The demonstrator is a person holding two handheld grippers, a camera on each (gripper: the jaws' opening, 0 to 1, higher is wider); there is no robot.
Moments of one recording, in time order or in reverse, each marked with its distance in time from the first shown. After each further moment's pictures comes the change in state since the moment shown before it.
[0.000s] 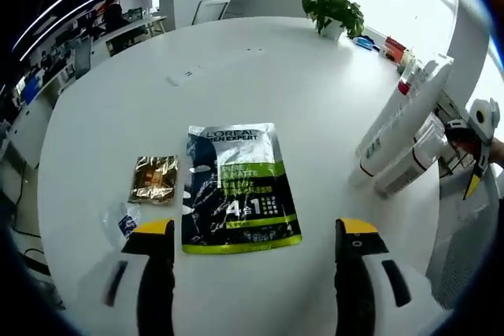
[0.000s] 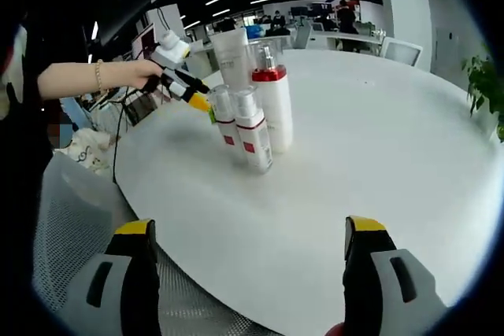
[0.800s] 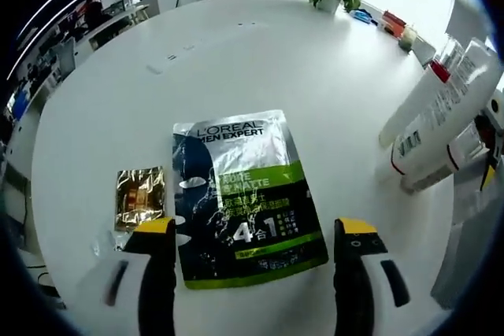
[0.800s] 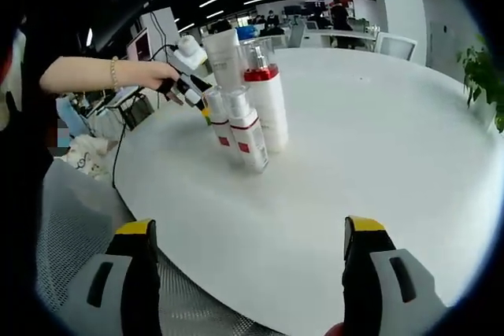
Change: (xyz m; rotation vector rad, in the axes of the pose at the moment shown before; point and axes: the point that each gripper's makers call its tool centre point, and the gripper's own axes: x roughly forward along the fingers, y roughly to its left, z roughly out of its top) left arm 0.042 0.005 -0.005 0.084 0.145 -0.012; right arm -0.002 -0.001 0.002 0.033 -0.004 -0.010
